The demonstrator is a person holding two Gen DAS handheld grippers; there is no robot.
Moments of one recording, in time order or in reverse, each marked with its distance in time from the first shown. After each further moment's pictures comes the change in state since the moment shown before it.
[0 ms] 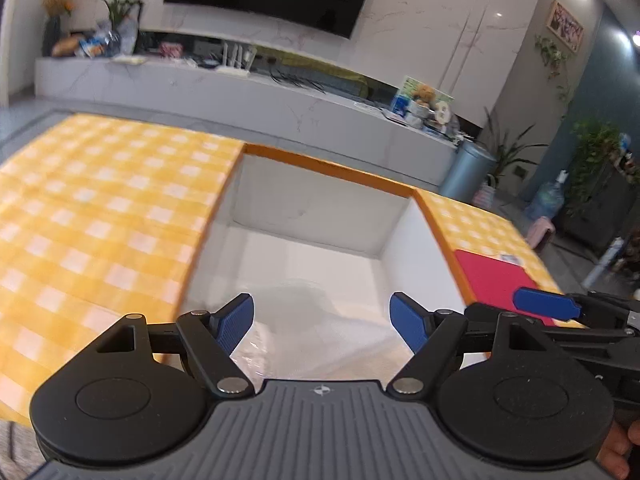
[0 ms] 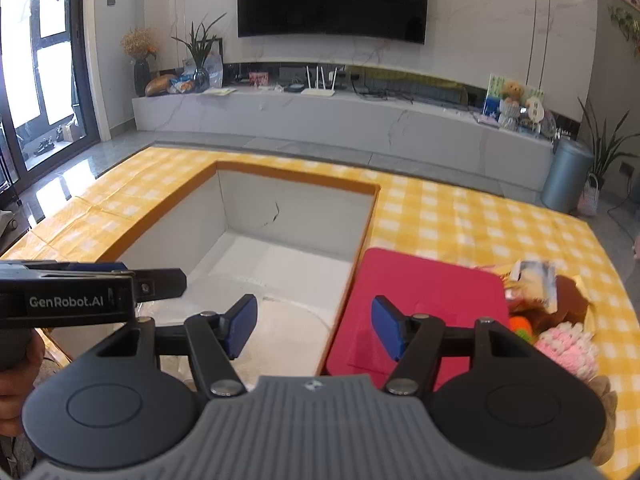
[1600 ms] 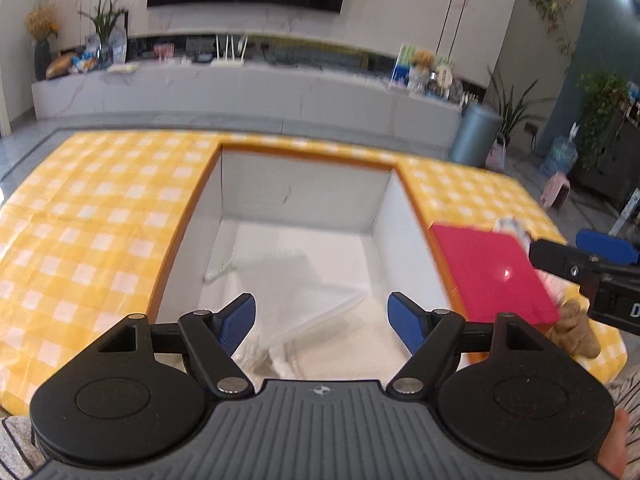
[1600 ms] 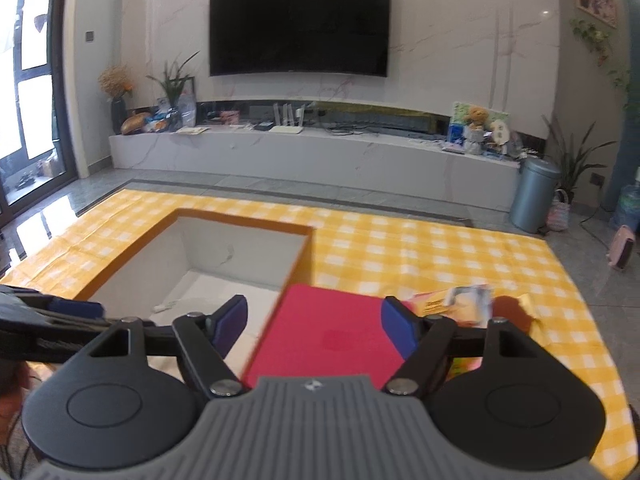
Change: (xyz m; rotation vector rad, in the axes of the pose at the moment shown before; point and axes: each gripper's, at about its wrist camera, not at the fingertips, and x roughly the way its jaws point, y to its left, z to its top) left arm -0.006 -0.049 0.008 0.113 0.043 0.107; right arm -0.048 -0.045 0.004 0.052 -0.108 -0.087
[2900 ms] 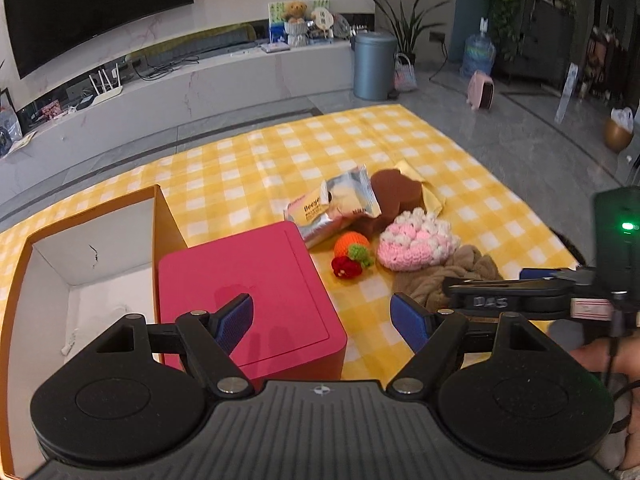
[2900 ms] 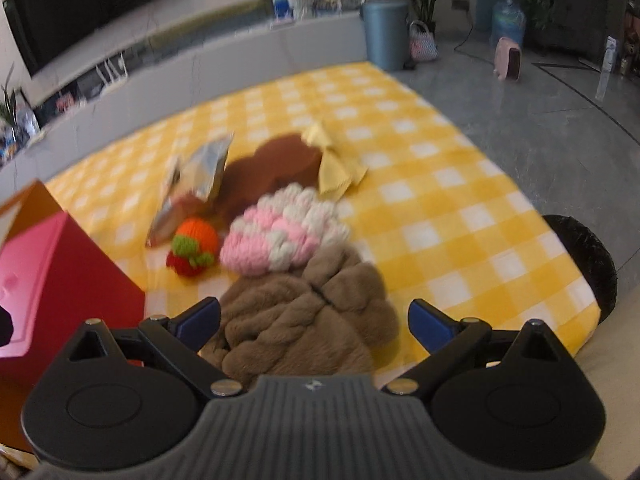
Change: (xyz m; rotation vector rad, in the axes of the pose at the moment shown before) left arm 0.047 -0.203 0.001 0.379 0.148 -0.088; right arm 0.050 -0.194 -0.083 0.426 0.338 -0.262
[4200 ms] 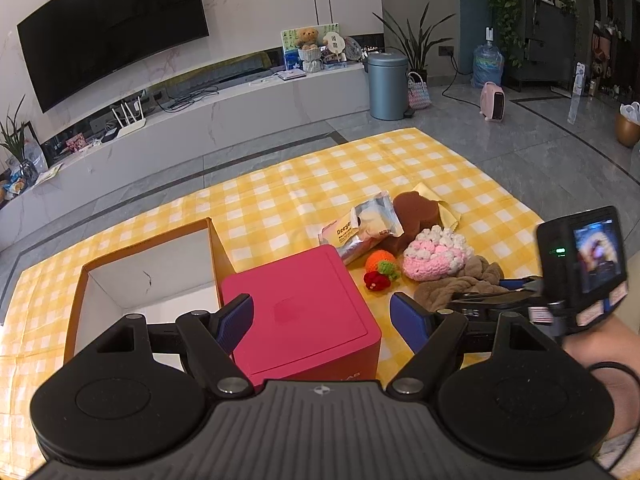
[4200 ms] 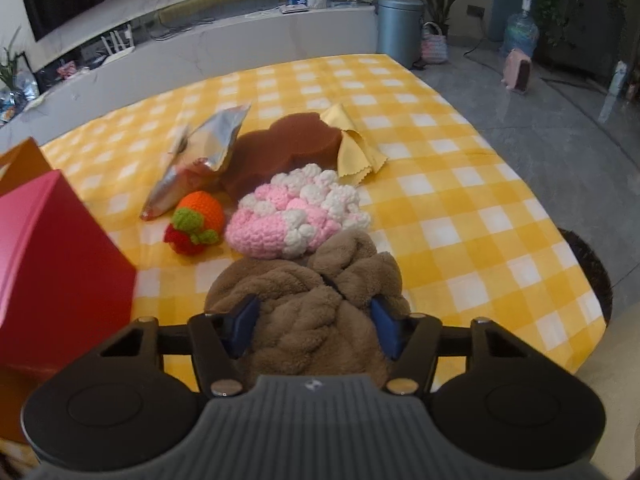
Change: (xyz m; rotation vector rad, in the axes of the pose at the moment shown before) left arm -0.050 0.012 0.002 0.040 -0.071 0.081; right arm 0.010 0.016 -0.006 -0.074 0.014 -0.014
